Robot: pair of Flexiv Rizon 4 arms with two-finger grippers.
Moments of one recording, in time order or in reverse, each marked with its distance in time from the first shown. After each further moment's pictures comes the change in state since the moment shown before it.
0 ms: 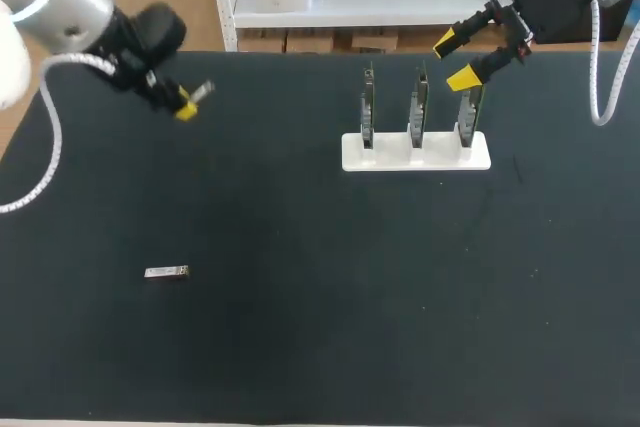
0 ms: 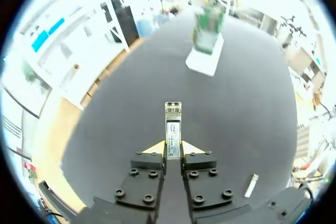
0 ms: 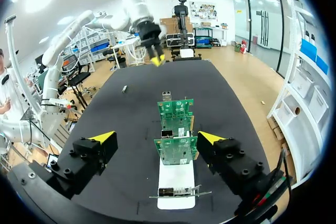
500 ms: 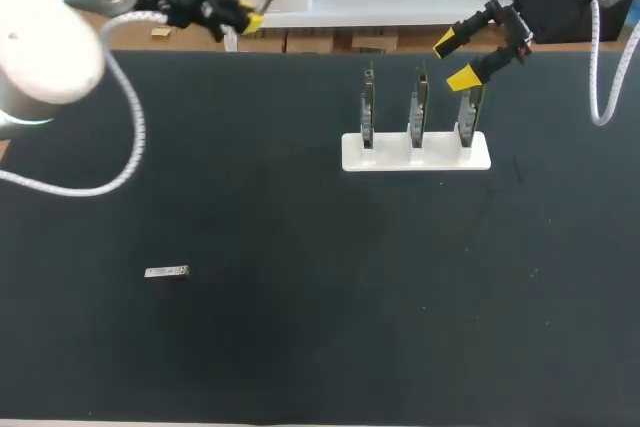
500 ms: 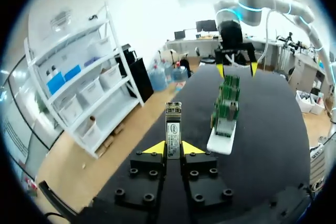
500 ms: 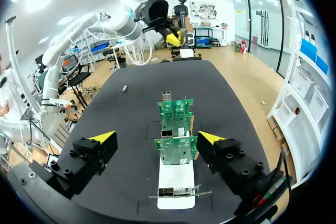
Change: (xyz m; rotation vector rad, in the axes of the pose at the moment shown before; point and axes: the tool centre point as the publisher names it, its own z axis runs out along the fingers) left arm -0.158 0.018 -0.008 -0.093 -0.411 0.088; right arm 0.000 0.000 0.000 0.000 0.000 0.000
